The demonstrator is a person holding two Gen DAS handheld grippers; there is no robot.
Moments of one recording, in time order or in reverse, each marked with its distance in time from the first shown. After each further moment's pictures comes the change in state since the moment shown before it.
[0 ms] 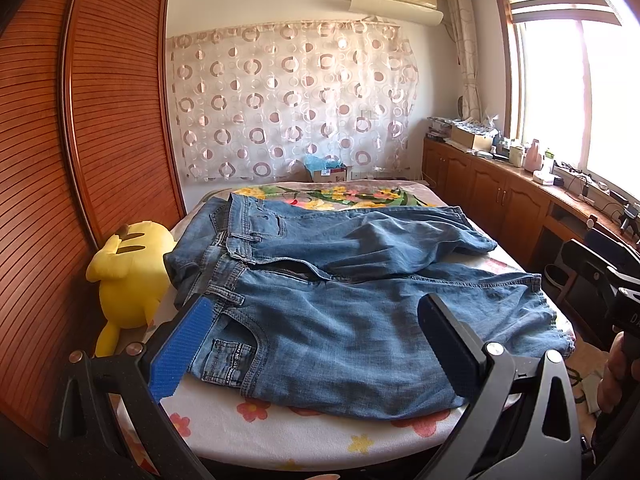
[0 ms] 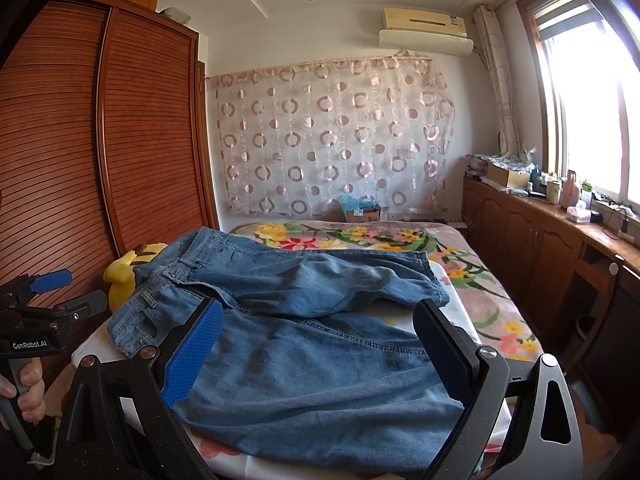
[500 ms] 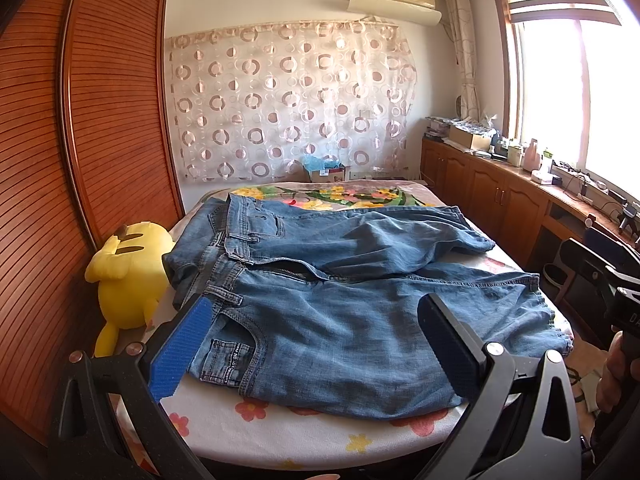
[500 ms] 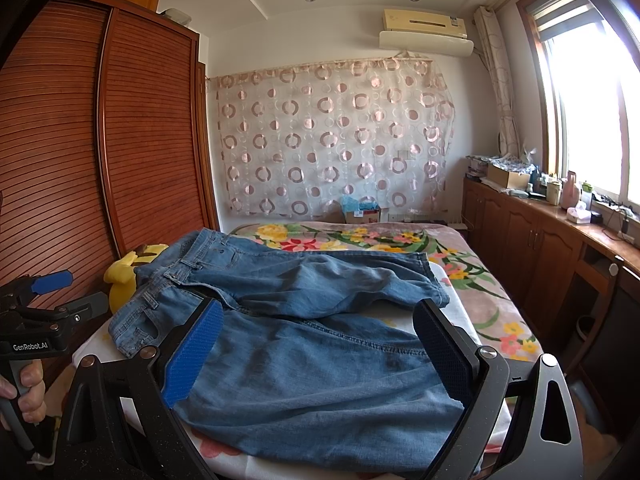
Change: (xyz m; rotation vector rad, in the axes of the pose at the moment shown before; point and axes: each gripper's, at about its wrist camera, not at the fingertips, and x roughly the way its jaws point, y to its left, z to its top) left arm -0.004 0.000 0.004 0.000 -0.003 0.000; right arm 0.000 0.000 0.000 -0.001 -0.001 0.001
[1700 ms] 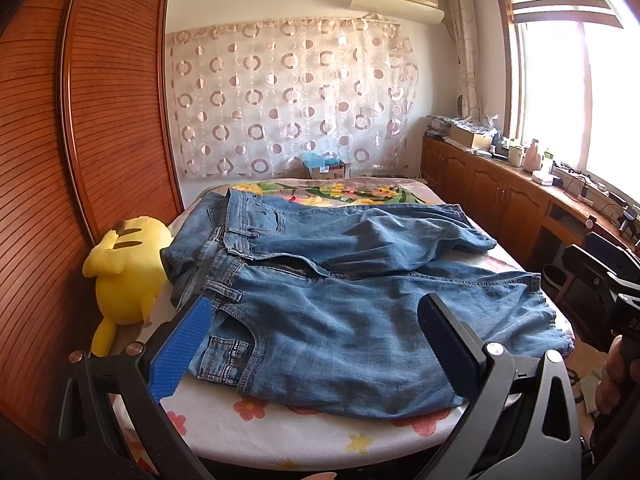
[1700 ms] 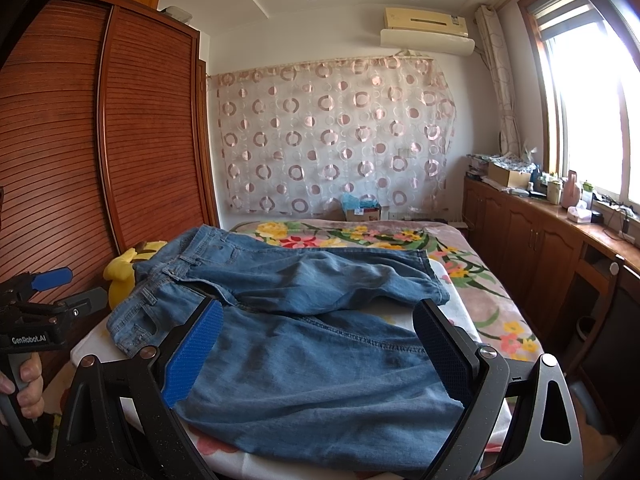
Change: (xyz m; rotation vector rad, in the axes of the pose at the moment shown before) left arm -0.006 -0.003 0.007 -0.011 0.012 -0.004; right arm 0.004 -0.002 -0.003 -0.008 0.012 0.000
